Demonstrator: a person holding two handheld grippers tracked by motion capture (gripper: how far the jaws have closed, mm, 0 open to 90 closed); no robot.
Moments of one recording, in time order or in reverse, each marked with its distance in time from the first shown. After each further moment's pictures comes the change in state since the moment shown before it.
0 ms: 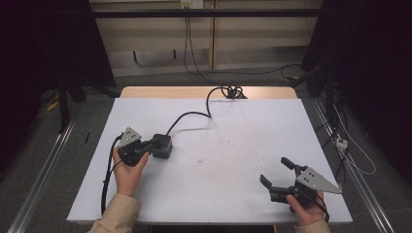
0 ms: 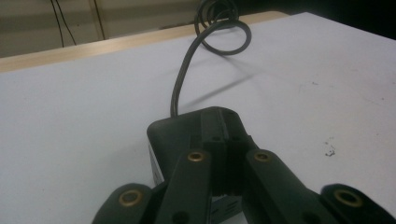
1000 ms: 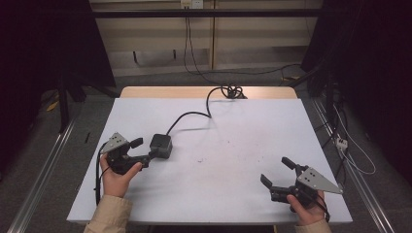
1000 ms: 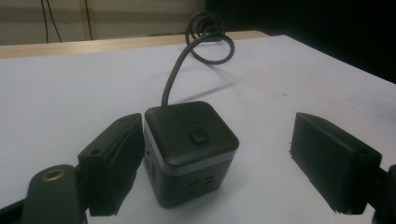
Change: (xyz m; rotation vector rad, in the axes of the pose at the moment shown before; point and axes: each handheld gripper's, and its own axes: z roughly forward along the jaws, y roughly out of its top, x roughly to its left) left arm 0.003 -0.008 -0.032 -0.042 -0.060 -0.093; right arm -0.001 0.001 -0.001 -0.006 -0.003 0.003
